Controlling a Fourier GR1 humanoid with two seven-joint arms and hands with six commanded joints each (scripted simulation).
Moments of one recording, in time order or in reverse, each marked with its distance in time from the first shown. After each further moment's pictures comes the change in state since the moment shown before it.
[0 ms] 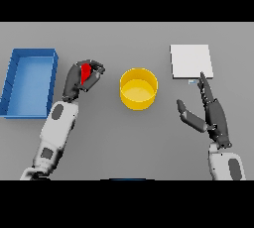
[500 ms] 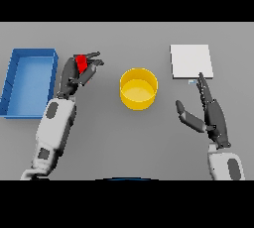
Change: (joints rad) left arm 0.010 -0.003 0.028 -0.110 0.136 -0.098 -0.010; right arm 0.000 0.001 0.006 0.004 0.007 0.002 -0.010
